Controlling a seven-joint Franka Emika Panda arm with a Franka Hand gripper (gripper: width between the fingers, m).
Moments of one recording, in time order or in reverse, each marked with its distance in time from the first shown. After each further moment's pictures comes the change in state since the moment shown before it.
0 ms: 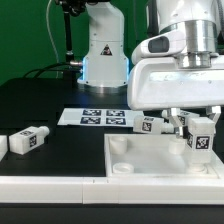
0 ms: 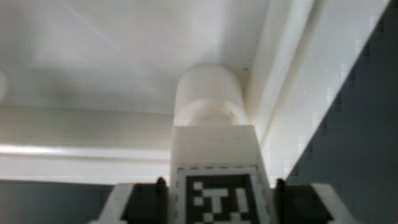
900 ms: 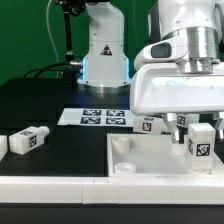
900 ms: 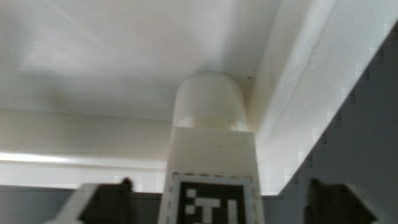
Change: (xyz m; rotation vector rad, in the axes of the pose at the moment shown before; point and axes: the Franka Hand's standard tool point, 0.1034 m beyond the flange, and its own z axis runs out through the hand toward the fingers) arm -0.002 -0.004 0.007 -0.015 0.041 -0.007
